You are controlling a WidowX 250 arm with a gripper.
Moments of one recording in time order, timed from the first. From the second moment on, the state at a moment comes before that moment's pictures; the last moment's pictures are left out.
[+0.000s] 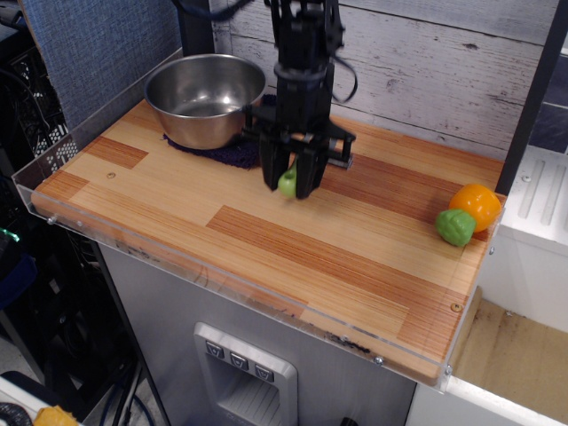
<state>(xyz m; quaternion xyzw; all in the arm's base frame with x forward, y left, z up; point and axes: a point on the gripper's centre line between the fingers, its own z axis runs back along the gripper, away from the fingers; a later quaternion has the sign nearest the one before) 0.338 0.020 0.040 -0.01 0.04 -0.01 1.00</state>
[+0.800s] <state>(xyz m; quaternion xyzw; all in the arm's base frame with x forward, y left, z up) 0.250 0.131 0.124 -0.03 0.00 0.02 1.00</state>
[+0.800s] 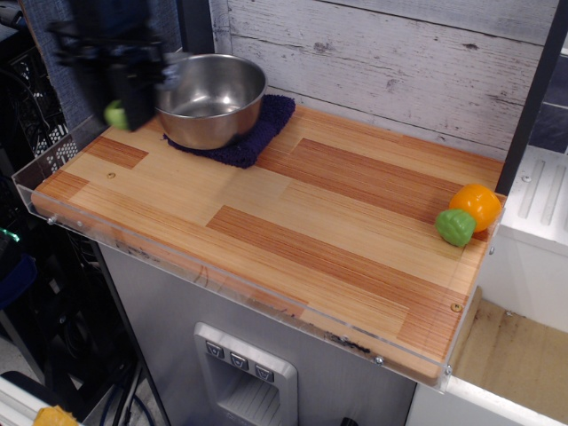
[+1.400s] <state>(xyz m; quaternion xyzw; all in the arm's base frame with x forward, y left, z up) 0.245 0.204 0.063 0.02 0.05 0.04 1.00</state>
